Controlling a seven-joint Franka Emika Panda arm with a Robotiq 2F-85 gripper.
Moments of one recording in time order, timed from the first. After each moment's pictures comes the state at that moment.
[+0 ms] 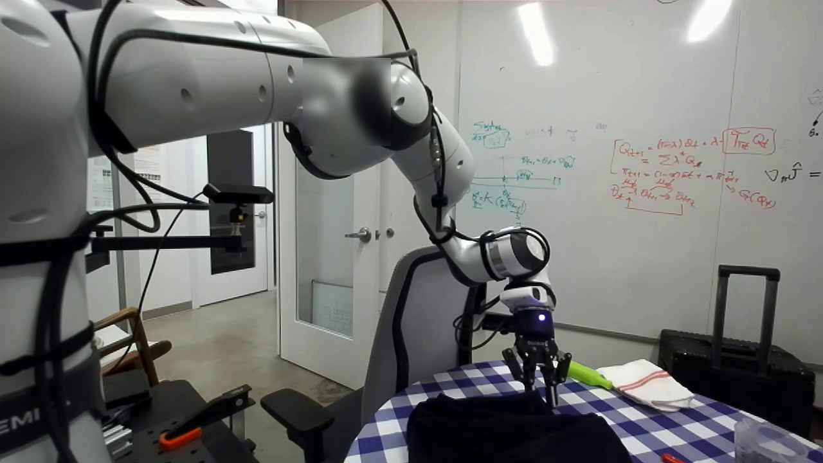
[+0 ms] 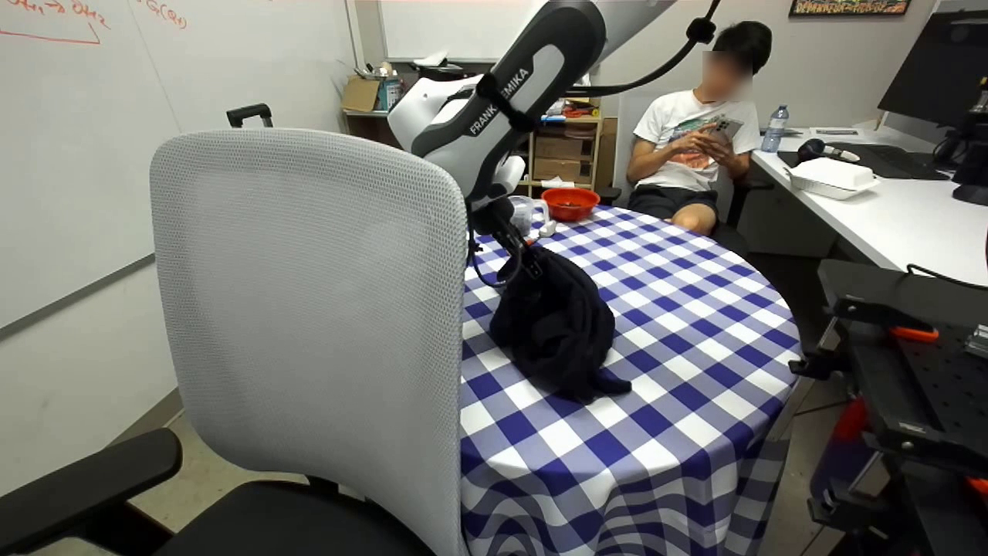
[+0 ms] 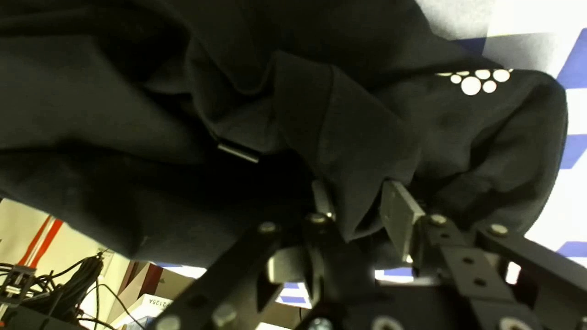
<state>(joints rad) 0.03 1.22 -0.25 -1.09 -0.19 1.88 2.30</state>
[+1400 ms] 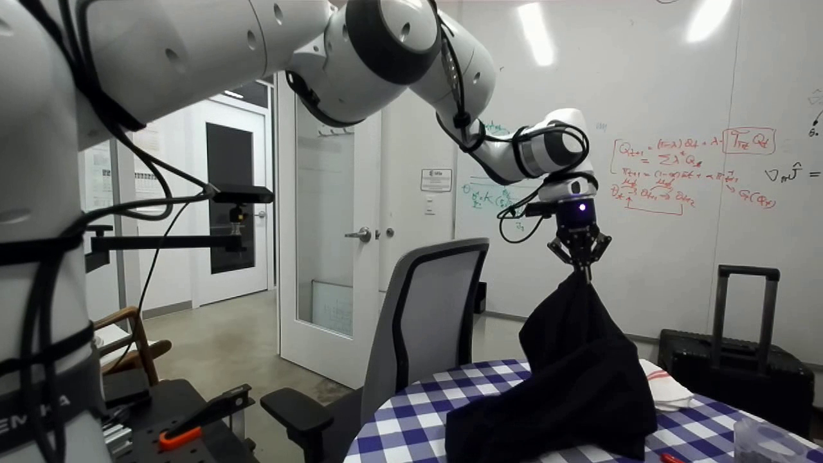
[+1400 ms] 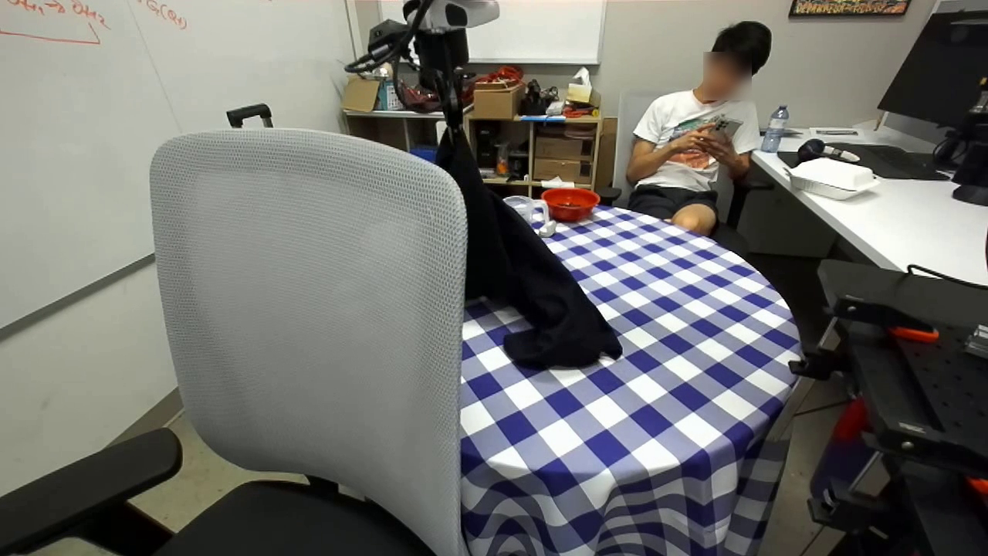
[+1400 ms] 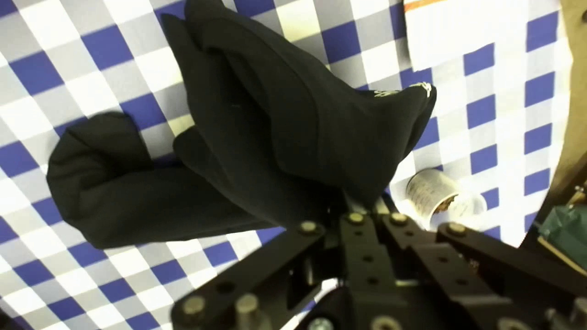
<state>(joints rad) -0.08 1.00 -0.22 -0.93 -0.02 1.99 2.30</state>
